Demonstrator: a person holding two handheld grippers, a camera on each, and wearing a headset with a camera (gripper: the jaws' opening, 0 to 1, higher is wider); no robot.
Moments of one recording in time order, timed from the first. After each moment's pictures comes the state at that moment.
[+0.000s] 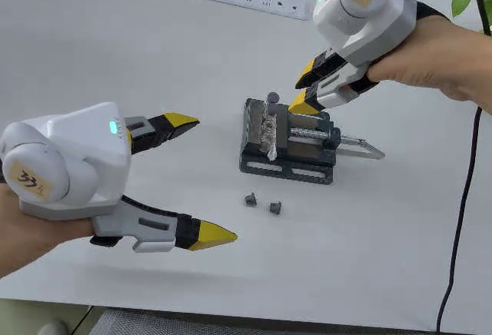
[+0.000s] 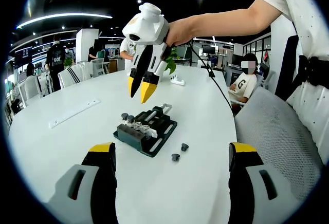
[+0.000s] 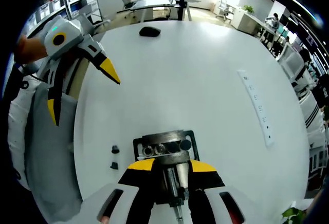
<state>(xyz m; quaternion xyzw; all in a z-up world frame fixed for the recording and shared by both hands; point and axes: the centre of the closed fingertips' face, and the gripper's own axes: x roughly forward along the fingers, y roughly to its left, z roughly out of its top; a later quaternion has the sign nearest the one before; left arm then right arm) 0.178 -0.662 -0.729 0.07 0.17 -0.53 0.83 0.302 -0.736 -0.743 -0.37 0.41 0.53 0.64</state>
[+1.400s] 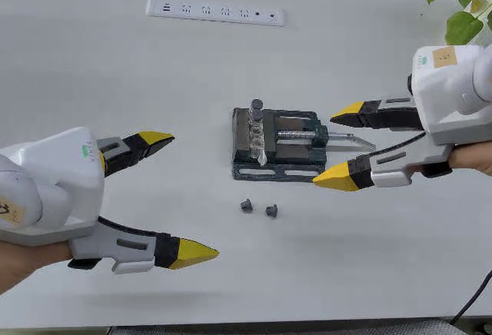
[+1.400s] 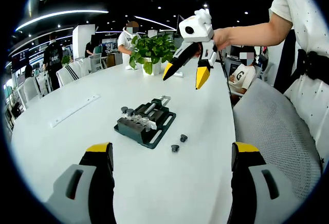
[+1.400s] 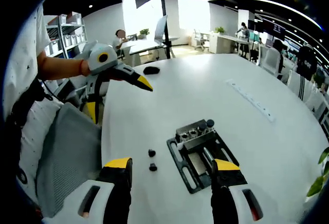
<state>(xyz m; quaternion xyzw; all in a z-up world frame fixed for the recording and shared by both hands) 0.167 -0.655 -0.730 0.10 0.19 -0.53 0.82 0.214 -0.790 -0.721 -0.19 0.33 0.54 0.75</state>
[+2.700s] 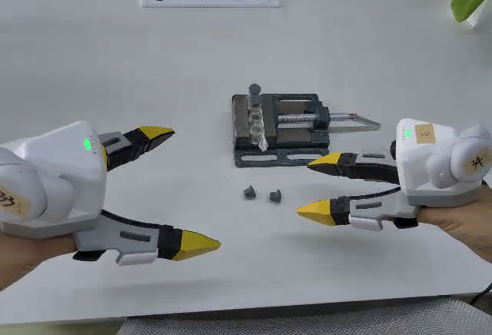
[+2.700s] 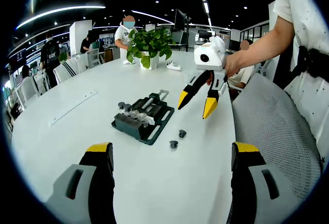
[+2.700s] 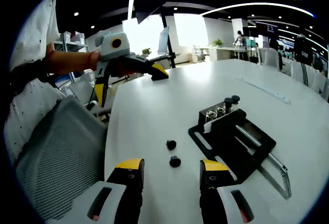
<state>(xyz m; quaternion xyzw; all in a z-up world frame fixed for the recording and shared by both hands) 0.164 -0.656 -0.740 0.11 0.21 -0.53 0.81 0.169 -0.769 -0.801 -0.10 0.29 0.57 0.76</state>
